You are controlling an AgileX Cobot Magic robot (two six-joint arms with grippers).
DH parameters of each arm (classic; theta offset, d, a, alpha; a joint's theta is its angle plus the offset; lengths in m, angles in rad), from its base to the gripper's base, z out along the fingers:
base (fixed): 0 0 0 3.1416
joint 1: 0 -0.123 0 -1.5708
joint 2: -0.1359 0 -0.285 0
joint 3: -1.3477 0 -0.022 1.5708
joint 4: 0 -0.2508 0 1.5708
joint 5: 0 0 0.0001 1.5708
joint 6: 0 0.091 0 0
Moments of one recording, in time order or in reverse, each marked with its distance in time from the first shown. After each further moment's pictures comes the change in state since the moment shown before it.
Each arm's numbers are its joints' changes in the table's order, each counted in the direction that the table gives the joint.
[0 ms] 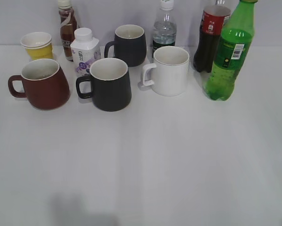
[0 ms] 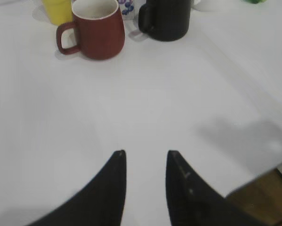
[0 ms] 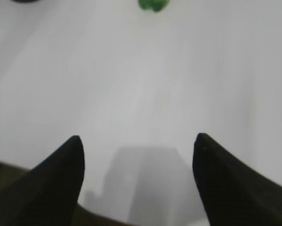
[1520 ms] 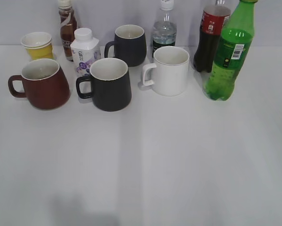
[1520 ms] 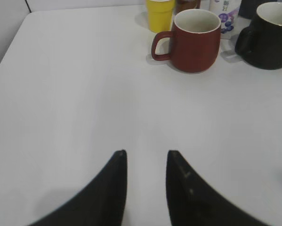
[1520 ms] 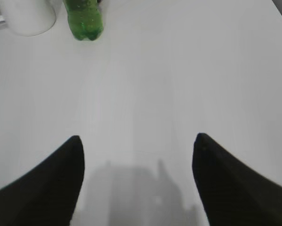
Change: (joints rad) left arm -0.377 0.025 -0.038 -0.026 -0.085 0.007; right arm 0.270 0.025 -0.032 0.003 -0.077 -0.003
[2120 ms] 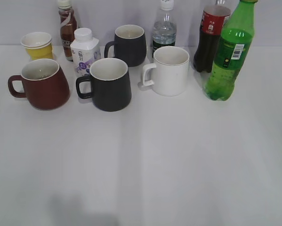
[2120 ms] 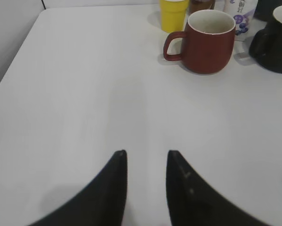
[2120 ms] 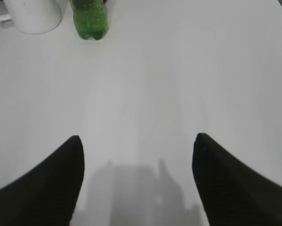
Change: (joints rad) left arm -0.053 0.000 -0.001 0.000 0.000 0.001; right arm -0.023 0.000 0.000 -0.001 0.000 0.000
